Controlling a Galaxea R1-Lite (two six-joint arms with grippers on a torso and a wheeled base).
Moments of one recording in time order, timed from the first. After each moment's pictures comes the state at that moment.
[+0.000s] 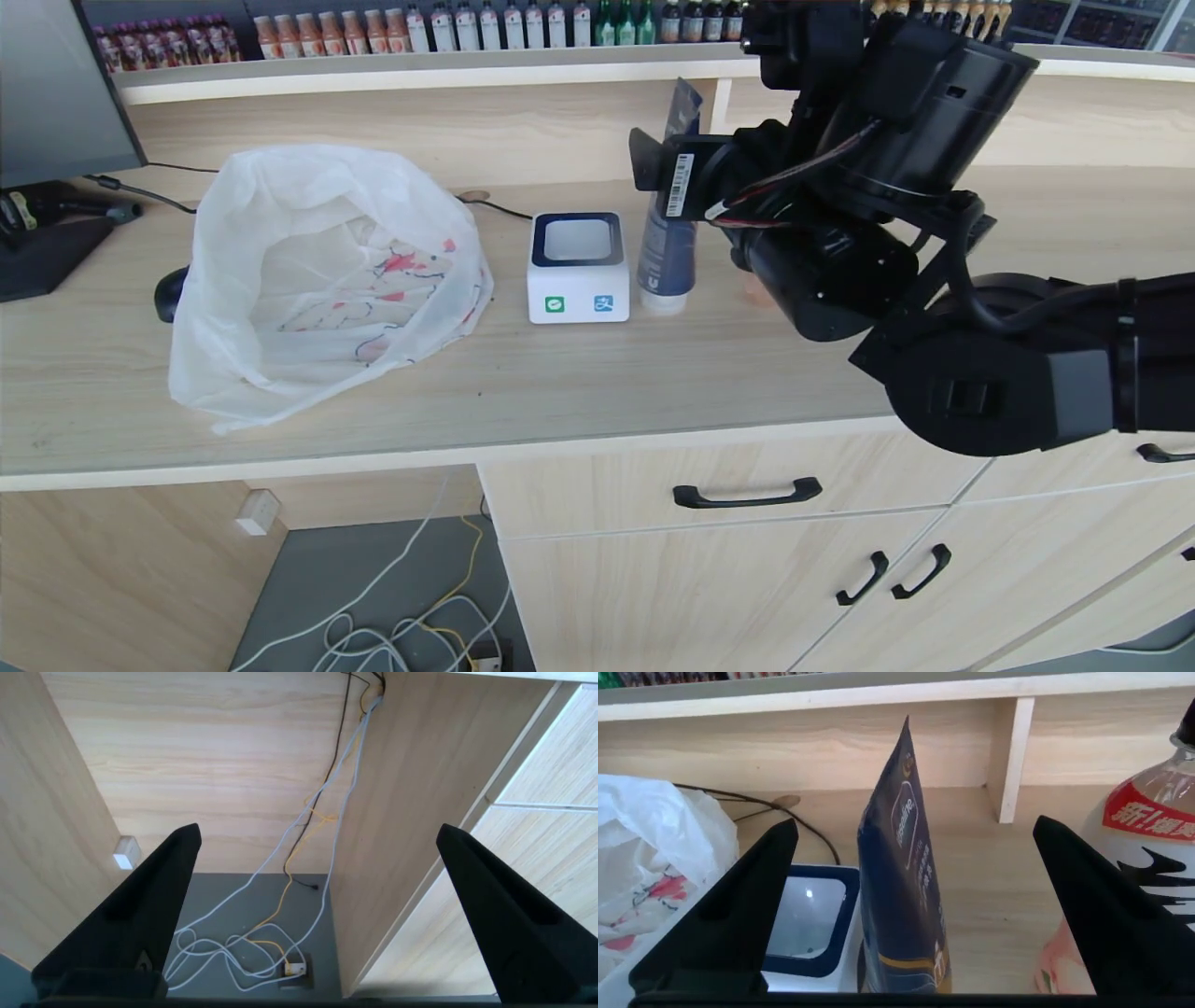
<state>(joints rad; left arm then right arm) 0.00 0.00 0.00 0.00 0.00 -0.02 0.75 1.91 -1.45 -0.78 -0.55 -0.14</state>
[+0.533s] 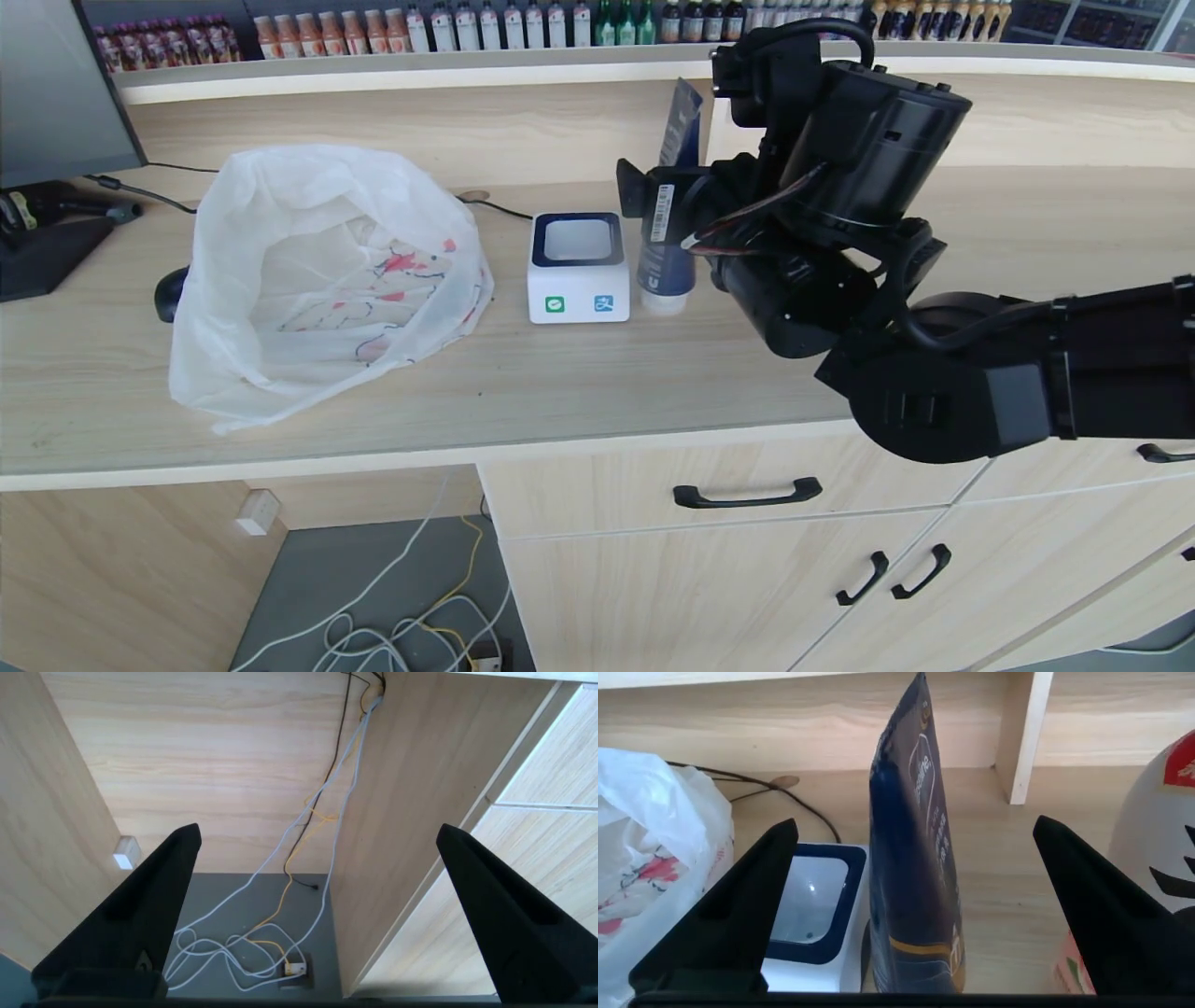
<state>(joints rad) 0.00 0.00 0.00 0.00 0.00 -0.02 0.75 1.96 -1.45 -0.78 -0.55 -0.11</state>
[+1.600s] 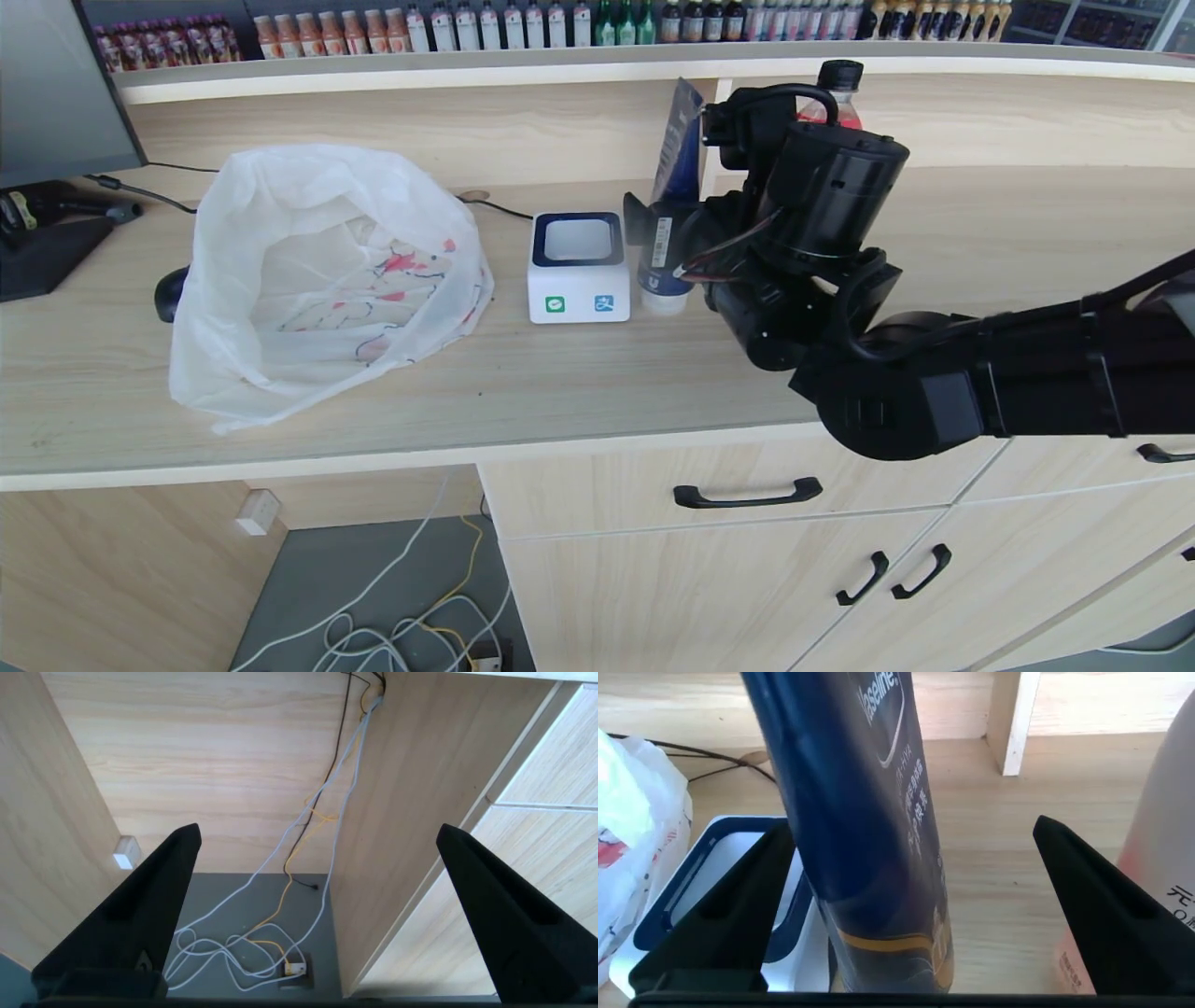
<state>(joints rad) 0.00 0.00 0.00 0.00 0.00 -0.02 0.70 2.02 -1.45 -0.79 -0.54 -0.08</state>
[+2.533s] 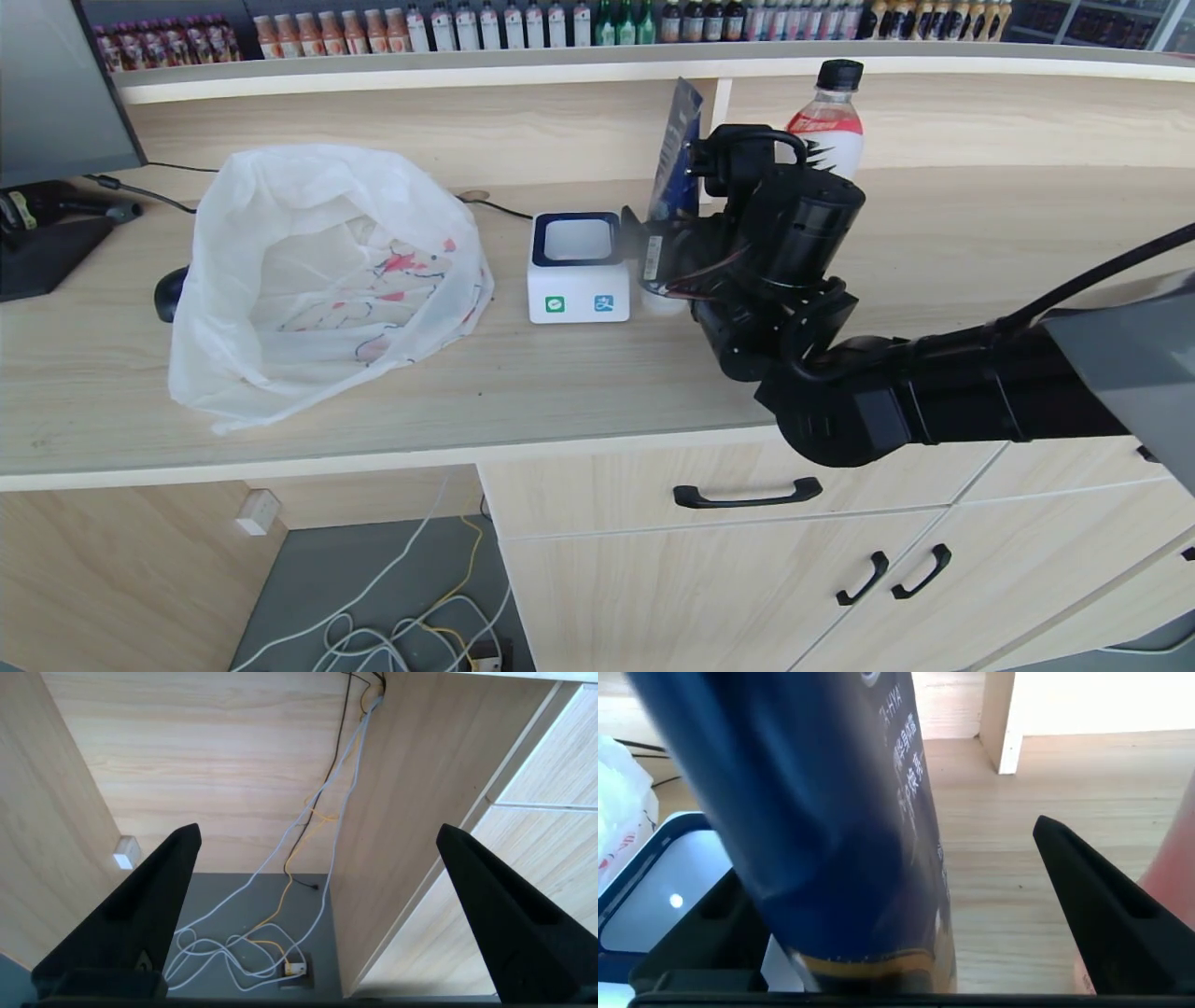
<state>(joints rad) 0.00 0.00 0.00 0.00 0.00 -0.02 0.68 2.11 -1.47 -0.90 -0.54 -0.11</state>
